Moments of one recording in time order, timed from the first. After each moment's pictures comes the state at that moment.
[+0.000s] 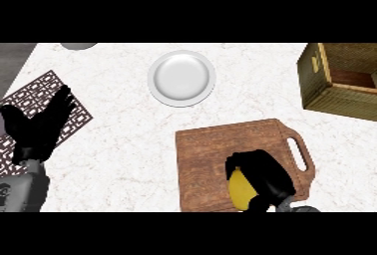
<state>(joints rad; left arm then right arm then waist) -0.19 0.27 0.18 -1.41 0.05 -0.06 0.23 -0.03 -0.13 0.38 -1.66 0.98 0.36 0.08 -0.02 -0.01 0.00</state>
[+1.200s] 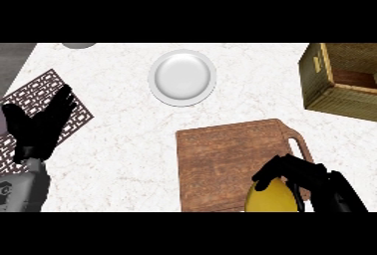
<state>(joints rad) -0.20 0.26 0.18 -1.40 0.05 -0.06 0.23 0.03 0.00 0.35 -2.36 0.72 0.33 0.54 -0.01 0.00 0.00</state>
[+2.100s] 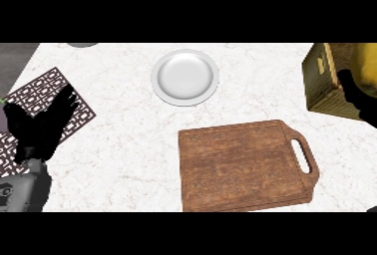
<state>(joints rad) -0.20 0.25 0.17 -1.43 0.05 -0.07 0.25 -0.83 -0.21 -0.24 -2.11 0.58 0.49 0.89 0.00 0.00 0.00</state>
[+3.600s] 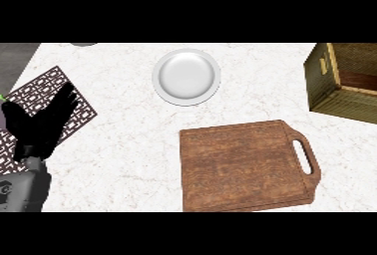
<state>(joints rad) -0.21 0.25 0.19 -1.42 0.05 -0.09 0.25 -0.78 -0.58 -0.52 -1.15 0.59 0.07 0.22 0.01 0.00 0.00</state>
